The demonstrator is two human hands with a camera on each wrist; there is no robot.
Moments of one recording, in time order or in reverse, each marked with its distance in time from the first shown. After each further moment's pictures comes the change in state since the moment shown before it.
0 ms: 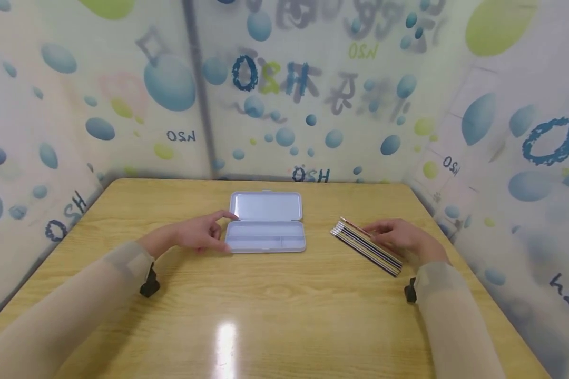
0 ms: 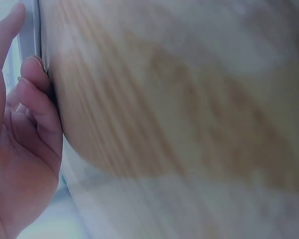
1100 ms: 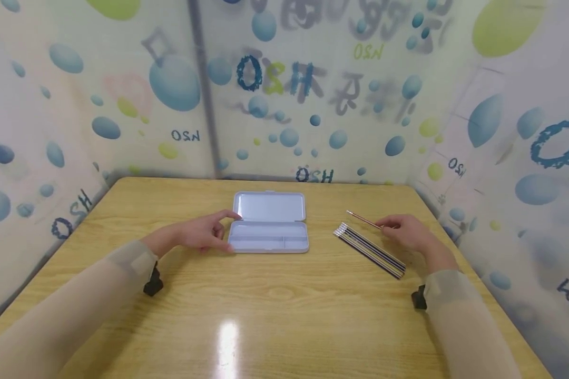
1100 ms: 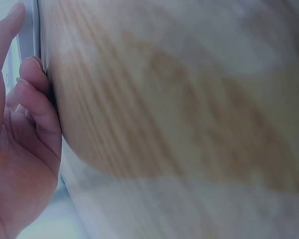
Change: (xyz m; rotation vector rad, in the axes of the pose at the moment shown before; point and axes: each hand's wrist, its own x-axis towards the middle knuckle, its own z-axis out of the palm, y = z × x) left_hand 0.000 -0.003 0.002 -0.027 0.008 -0.009; right_hand -0.002 -0.005 -0.005 -0.129 0.195 -0.038
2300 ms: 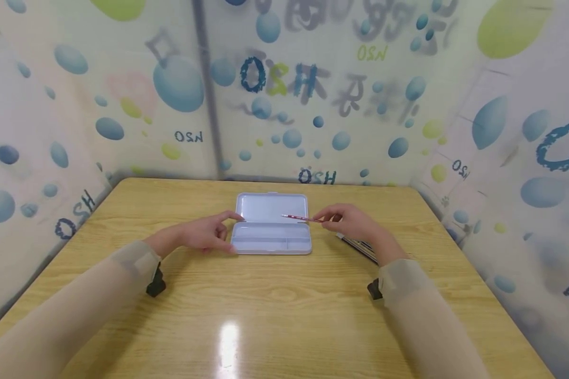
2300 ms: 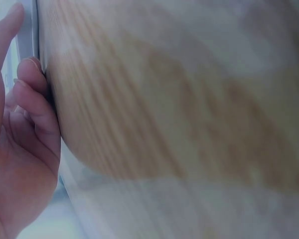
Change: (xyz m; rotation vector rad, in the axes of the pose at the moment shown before) left_hand -0.001 0.002 -0.002 0.010 -0.004 -0.004; right_hand 0.047 -0.124 0.045 0.112 -0.090 -0.250
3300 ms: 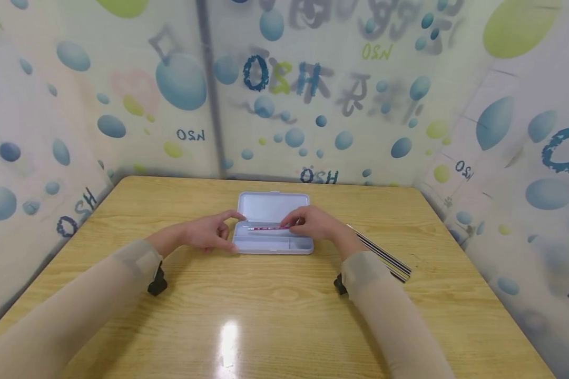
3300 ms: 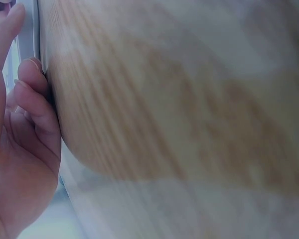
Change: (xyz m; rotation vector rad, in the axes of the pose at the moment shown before) left_hand 0.002 -0.001 -0.001 0.009 -0.003 -0.020; right_hand 0.052 -0.046 0.049 0.004 -0.151 -0.059
